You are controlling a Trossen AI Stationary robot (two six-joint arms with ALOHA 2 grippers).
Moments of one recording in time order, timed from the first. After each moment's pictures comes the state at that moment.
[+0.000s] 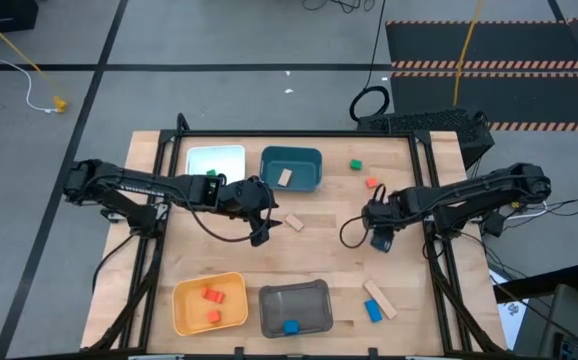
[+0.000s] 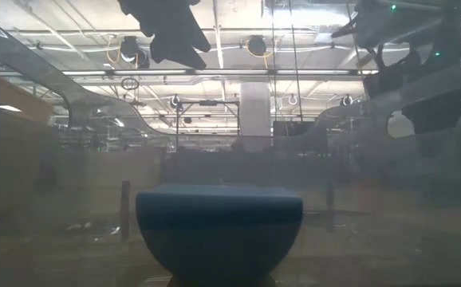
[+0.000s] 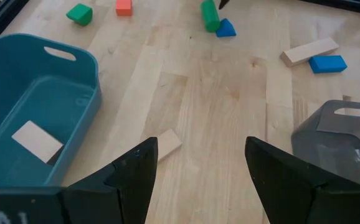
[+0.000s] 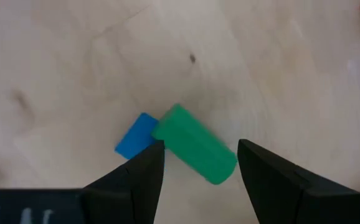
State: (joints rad) left arm -0.06 1.43 1.12 -0.43 -0.10 -0.24; right arm 0.10 1.21 0.71 -1.03 0.10 0.57
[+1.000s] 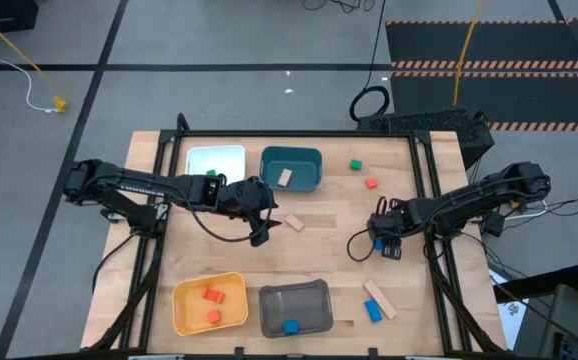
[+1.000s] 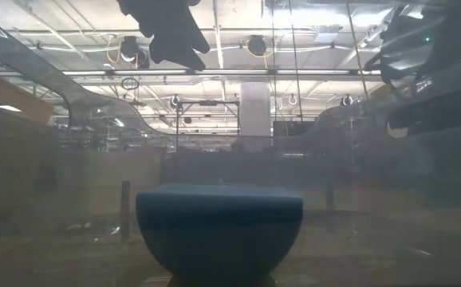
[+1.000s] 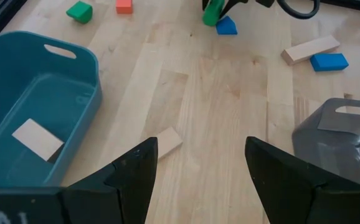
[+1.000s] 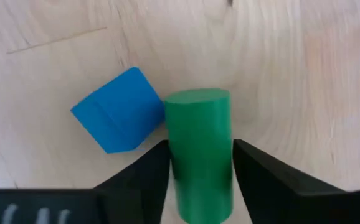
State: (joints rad) left arm -0.06 1.43 1.12 -0.43 -0.10 -0.24; right arm 0.18 1.21 0.50 -0.84 0.11 0.43
